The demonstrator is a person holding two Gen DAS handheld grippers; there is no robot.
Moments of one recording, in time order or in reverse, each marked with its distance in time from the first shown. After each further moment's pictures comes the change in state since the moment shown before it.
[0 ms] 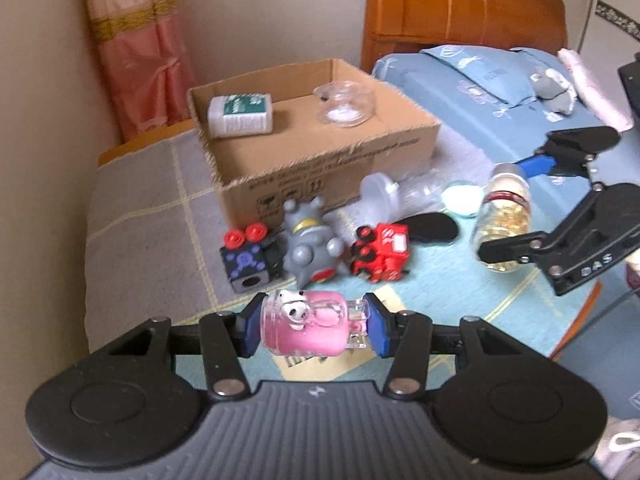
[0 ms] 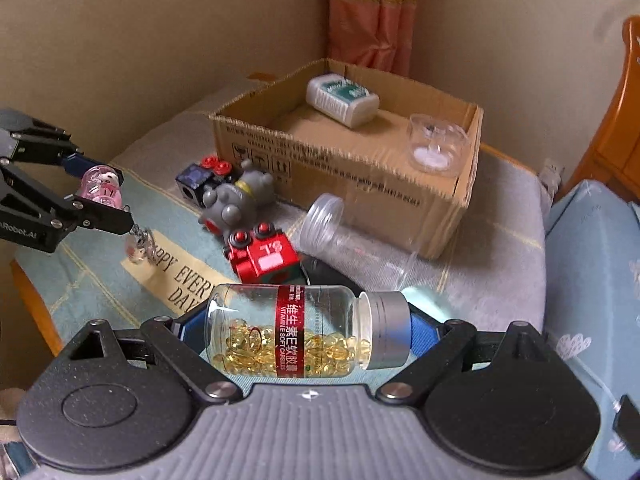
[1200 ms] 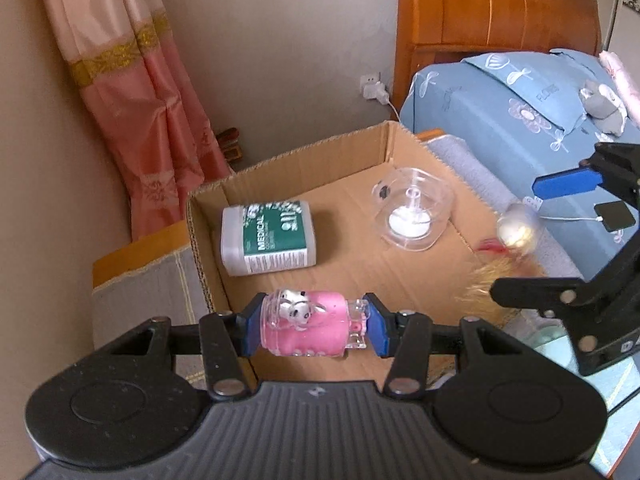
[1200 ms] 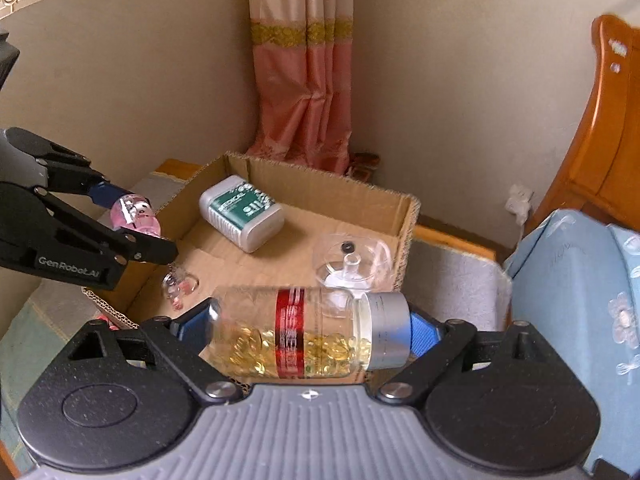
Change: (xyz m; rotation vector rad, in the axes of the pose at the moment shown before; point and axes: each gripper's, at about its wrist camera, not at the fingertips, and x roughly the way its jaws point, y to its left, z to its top) left arm 0.098 0.034 0.162 0.026 0.041 0.094; right arm 0.051 -0.096 0.118 0.143 -0.055 -0.045
